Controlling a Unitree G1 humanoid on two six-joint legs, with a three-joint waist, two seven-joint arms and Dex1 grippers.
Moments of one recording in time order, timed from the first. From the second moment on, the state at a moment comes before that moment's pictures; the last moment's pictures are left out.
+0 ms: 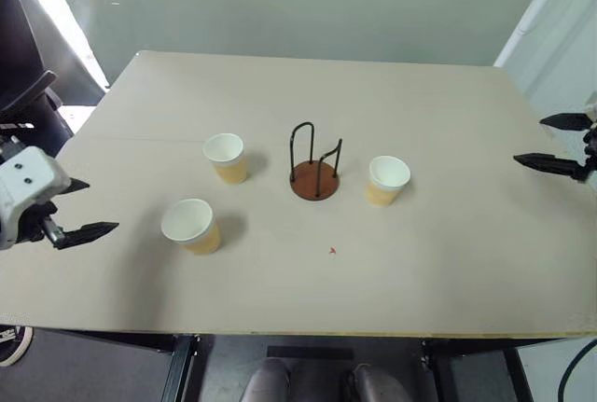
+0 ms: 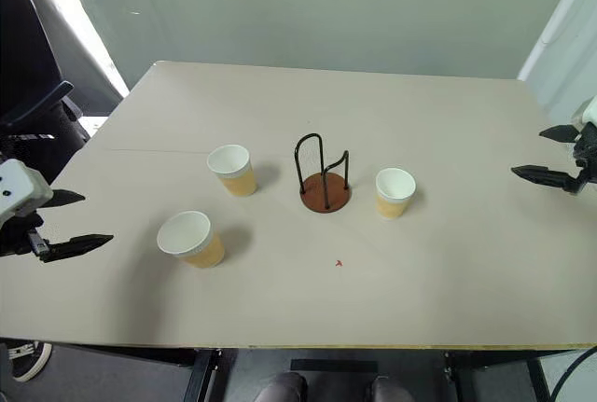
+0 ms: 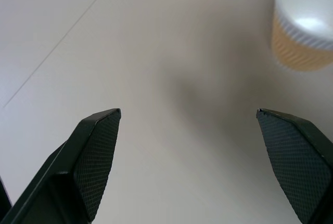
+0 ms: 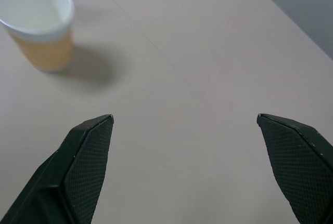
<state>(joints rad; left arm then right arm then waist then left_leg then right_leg) -0.01 1.24 0.54 0.06 -0.26 0.36 -1.20 -0.78 -1.14 -0.11 0.55 0.21 0.21 1.32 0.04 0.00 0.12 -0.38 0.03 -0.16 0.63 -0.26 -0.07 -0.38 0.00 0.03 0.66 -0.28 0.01</state>
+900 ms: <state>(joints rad) -0.98 0.68 -0.30 0.34 -0.02 0.27 -1.15 -0.50 -1.08 -0.28 -0.28 0.69 0.65 1.26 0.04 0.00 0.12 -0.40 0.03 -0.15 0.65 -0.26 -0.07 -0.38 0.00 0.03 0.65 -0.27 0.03</state>
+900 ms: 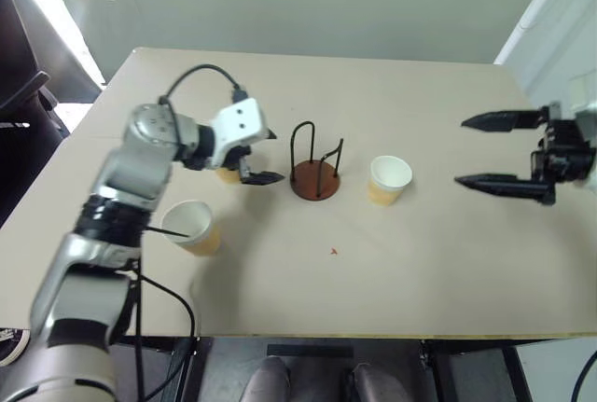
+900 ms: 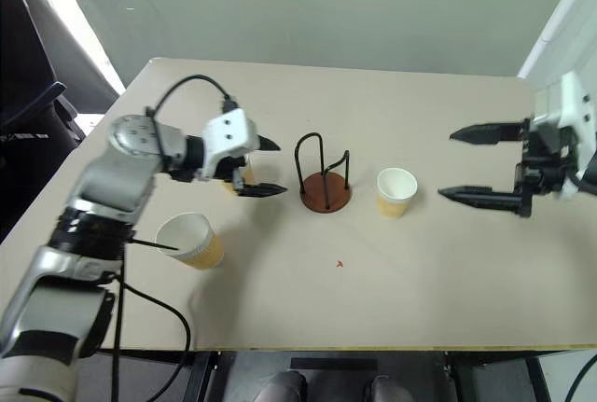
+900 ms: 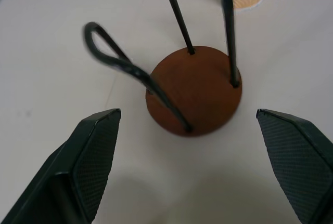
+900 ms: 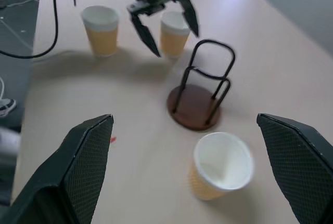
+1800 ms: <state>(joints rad) -1.10 0.43 -0.28 0.68 0.06 0.24 -1.03 -0.27 -1.07 -0.45 -0.45 0.79 0.71 1.12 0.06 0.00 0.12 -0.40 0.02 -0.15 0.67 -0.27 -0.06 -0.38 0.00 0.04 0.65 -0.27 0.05</state>
